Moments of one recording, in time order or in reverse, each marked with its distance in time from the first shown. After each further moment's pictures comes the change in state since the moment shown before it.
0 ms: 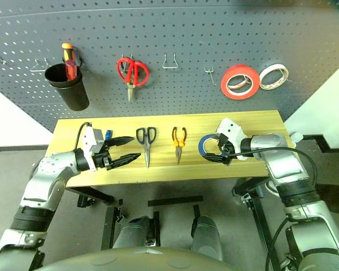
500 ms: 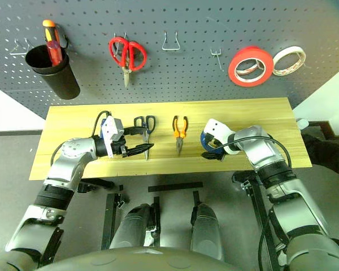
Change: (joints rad) left arm -0.173 -0.078 -0.089 0.168 0.122 -0.056 0.007; right arm -0.222 0.106 0.168 0.265 -0.188 0.012 -0.032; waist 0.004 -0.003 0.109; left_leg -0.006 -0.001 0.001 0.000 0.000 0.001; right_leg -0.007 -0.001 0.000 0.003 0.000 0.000
